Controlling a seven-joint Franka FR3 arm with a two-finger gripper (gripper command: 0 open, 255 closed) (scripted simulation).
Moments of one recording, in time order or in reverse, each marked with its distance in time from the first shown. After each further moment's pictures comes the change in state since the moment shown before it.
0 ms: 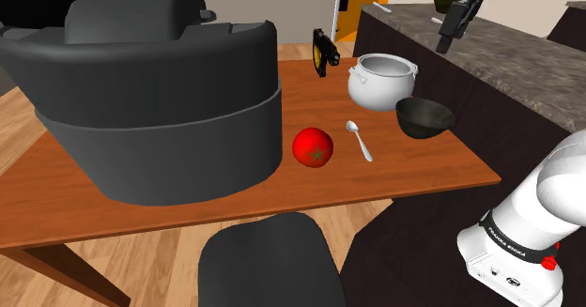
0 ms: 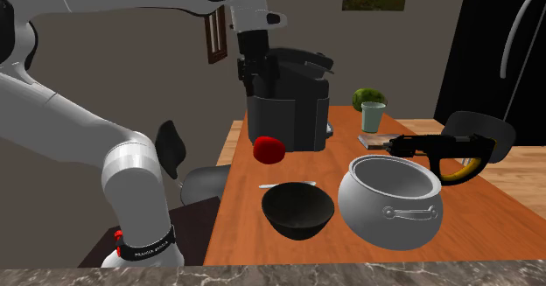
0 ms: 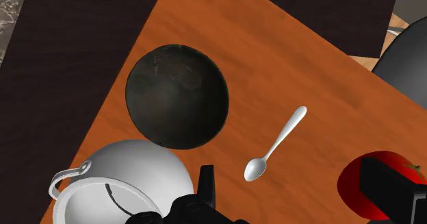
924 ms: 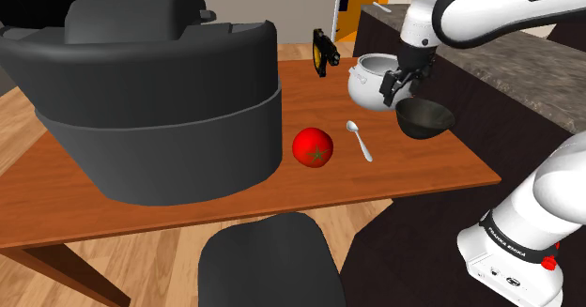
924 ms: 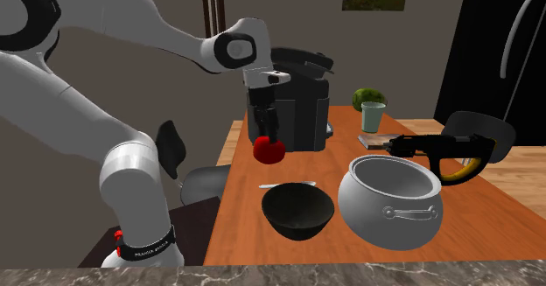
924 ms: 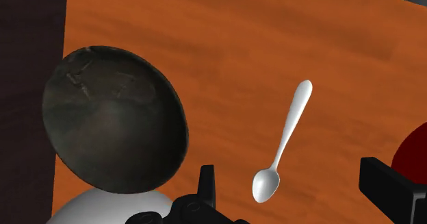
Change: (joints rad) arm -0.059 0.126 0.174 -0.288 0.052 0.414 0.406
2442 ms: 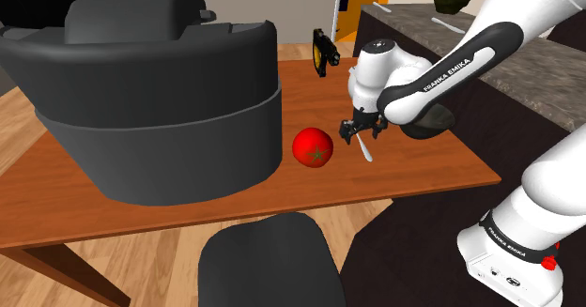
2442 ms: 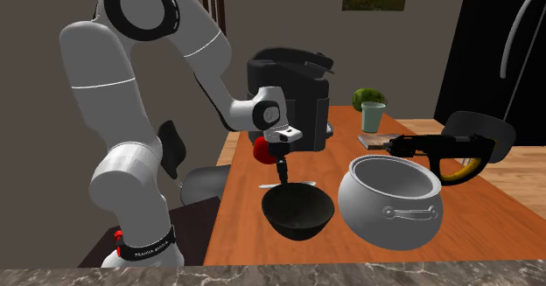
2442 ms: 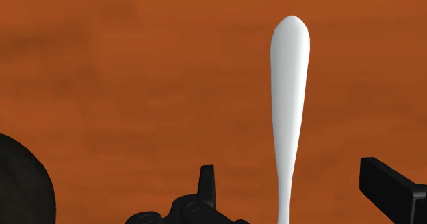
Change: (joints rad) arm -0.194 0.569 0.217 -0.027 -0.271 0.549 0.635
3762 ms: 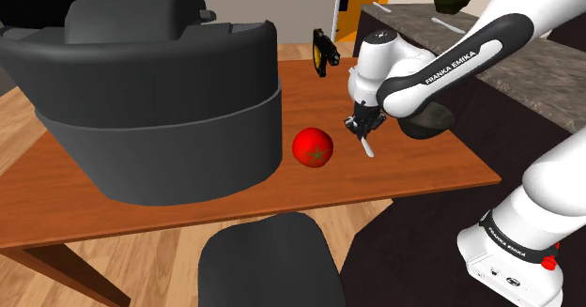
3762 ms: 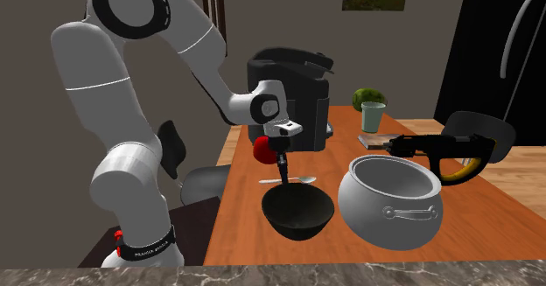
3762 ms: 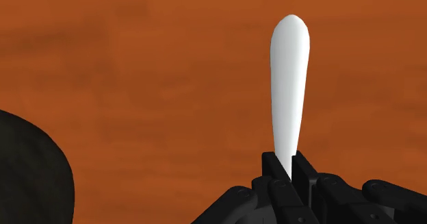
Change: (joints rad) arm 0.012 -0.052 -0.004 0.010 0.057 -0.051 -0.048
